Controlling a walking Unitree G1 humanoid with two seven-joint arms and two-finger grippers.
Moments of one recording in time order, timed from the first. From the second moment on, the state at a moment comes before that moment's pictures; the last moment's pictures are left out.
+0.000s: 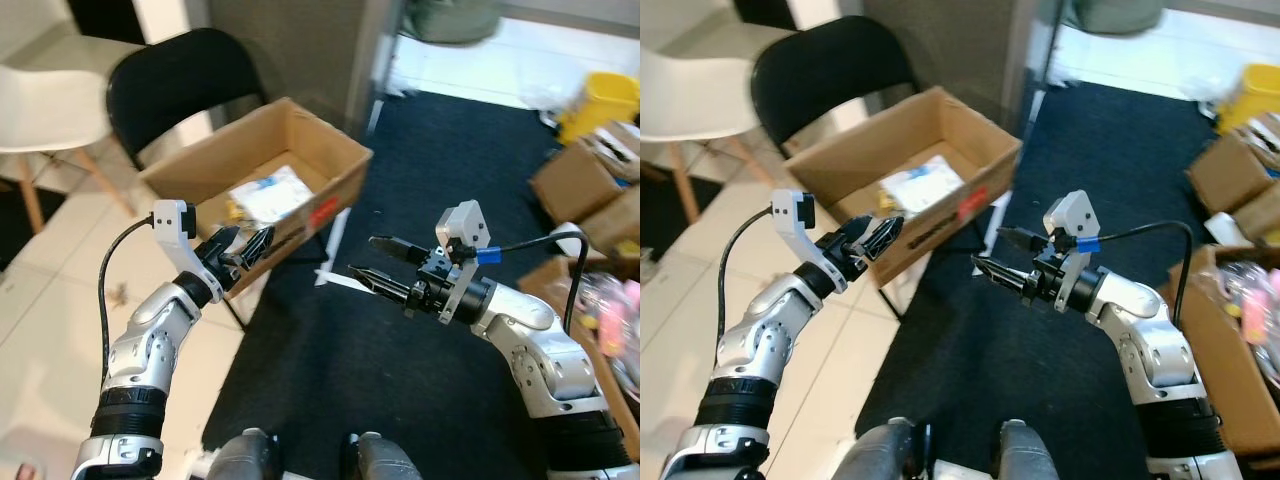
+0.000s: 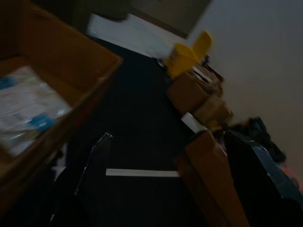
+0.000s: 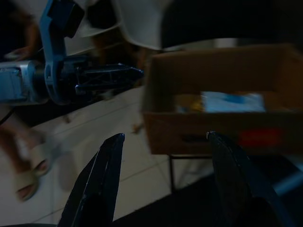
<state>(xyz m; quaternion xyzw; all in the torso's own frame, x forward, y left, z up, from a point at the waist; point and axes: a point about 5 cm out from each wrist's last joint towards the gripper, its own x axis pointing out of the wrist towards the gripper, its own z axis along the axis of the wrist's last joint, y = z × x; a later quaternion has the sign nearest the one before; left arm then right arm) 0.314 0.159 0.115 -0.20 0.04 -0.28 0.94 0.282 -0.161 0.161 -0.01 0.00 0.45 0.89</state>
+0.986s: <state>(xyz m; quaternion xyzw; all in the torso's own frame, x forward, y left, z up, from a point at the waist) 0.320 0.157 0.106 -0.15 0.02 -0.24 0.96 0.293 -0.151 0.170 0.03 -0.02 0.42 0.91</state>
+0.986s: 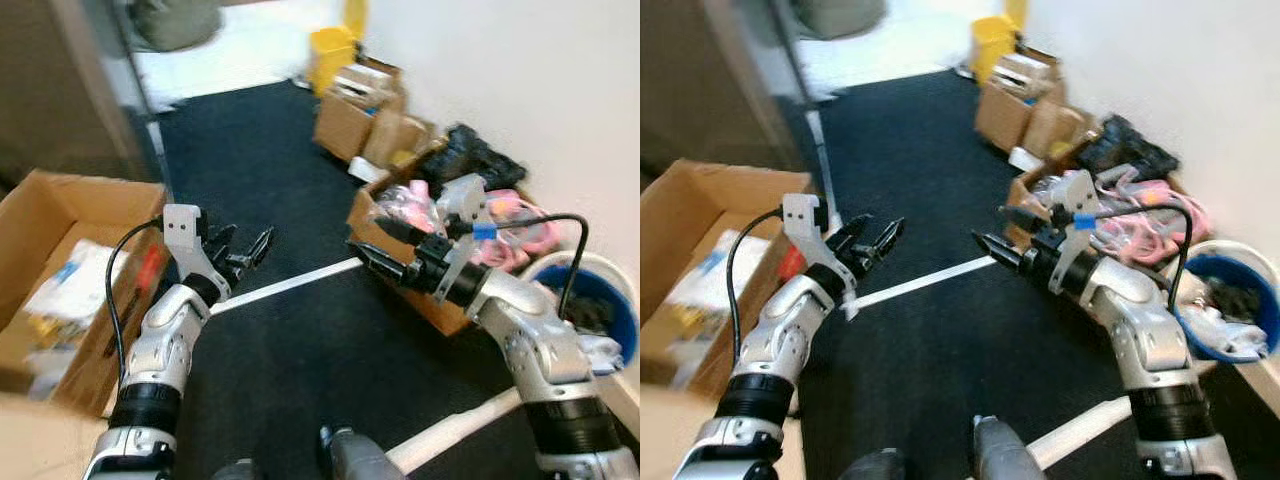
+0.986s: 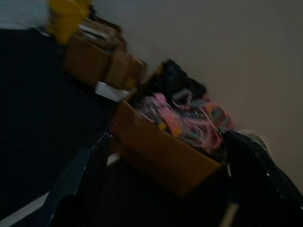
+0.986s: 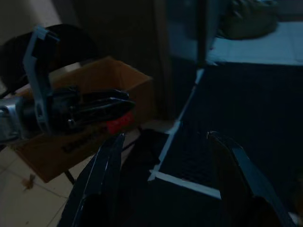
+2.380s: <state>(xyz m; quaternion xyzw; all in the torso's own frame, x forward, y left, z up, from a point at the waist) 0.322 0.160 0.101 -0.13 0.02 -0.23 0.96 0.295 -0.141 0.176 0.04 -0.03 0.42 0.91</state>
